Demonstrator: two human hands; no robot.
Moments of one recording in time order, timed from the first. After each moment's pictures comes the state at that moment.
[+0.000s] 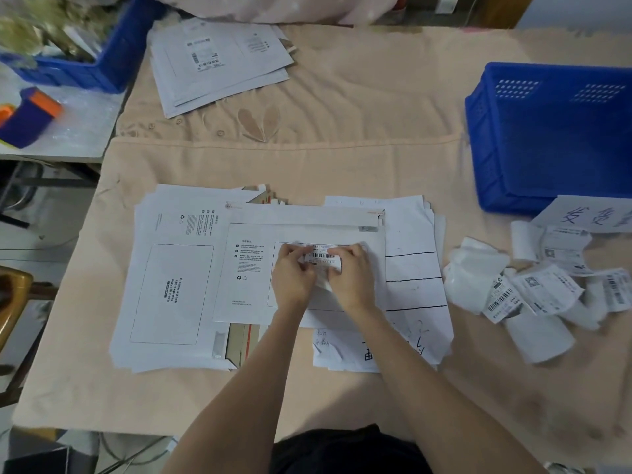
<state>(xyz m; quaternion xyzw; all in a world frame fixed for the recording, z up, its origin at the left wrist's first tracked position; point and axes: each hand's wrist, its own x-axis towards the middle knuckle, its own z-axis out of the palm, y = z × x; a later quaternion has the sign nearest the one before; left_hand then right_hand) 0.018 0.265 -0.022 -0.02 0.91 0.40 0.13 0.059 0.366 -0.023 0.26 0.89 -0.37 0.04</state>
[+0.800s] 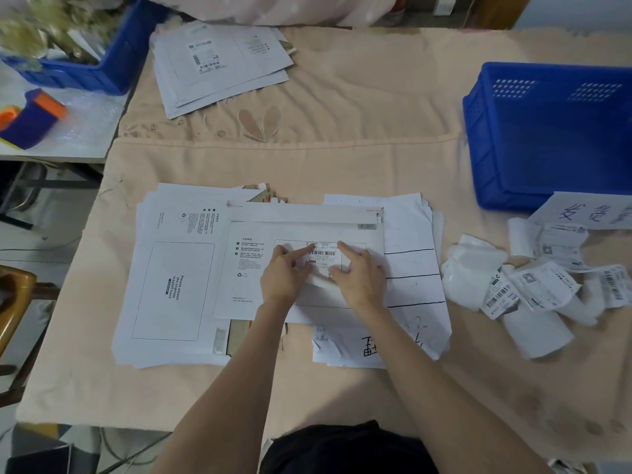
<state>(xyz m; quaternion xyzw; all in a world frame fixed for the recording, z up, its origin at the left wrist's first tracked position) 0.010 0.242 -0.021 0.05 0.93 0.32 0.20 0.070 0.379 -0.019 0.29 0.89 -0.33 0.09</state>
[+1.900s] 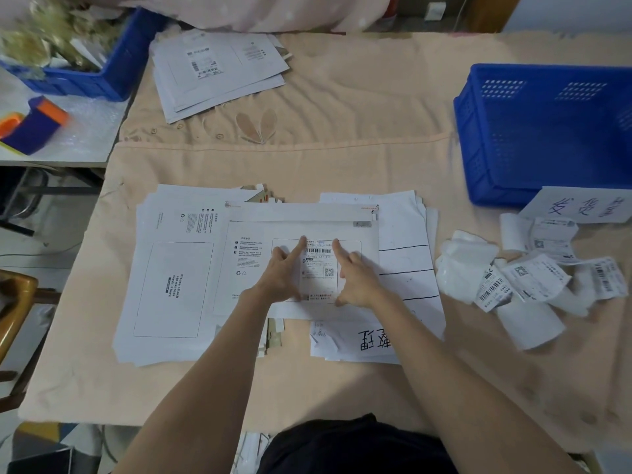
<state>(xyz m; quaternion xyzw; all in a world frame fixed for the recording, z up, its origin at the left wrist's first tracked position) -0.001 0.228 -0.011 0.19 0.87 0.24 0.38 0.077 0.399 -0.019 0.14 0.89 -0.33 0.29</state>
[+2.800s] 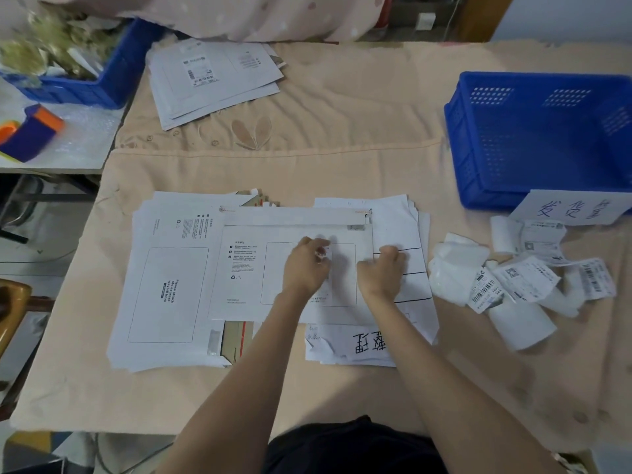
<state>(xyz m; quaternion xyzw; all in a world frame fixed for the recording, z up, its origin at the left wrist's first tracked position) 0.022 0.290 0.013 0.11 0.90 0.37 0.20 0.079 0.407 -0.010 0.50 0.78 -0.38 -0.01</state>
